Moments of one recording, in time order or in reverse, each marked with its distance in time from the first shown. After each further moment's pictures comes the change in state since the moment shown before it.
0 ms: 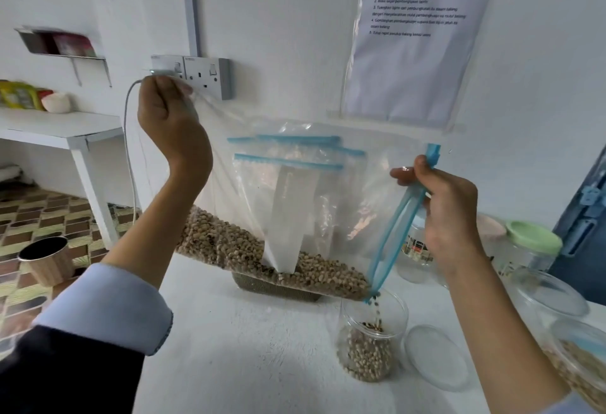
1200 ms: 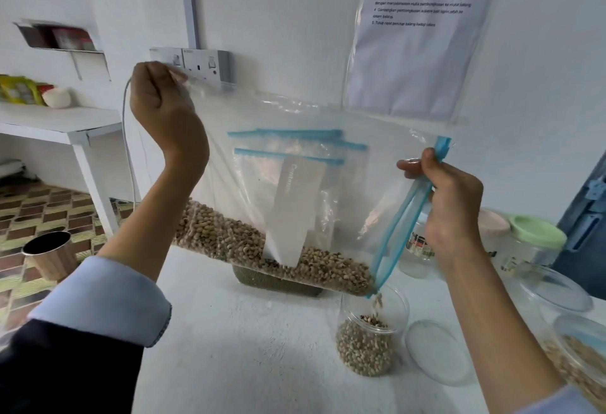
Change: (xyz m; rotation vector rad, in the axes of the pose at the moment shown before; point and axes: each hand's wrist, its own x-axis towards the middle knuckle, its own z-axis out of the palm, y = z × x) left_hand 0.005 -0.002 0.000 0.002 -0.011 0.025; right_hand 0.003 0.001 0.000 0.002 0.035 -0.016
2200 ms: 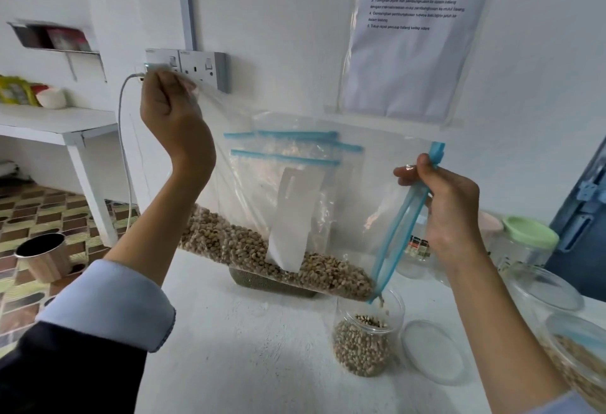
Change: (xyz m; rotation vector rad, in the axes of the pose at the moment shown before) left_hand -0.014 -0.003 0.008 -0.045 -0.031 -0.036; right_hand 0.001 0.003 -0.010 -0.025 -0.035 0.001
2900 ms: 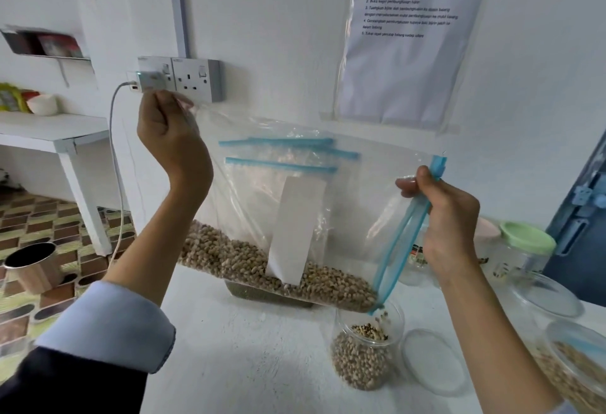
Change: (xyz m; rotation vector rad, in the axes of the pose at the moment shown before) left_hand -0.005 -0.011 -0.003 -0.011 0.000 -0.034; right_hand 0.002 0.008 -0.001 0.036 0.067 -0.015
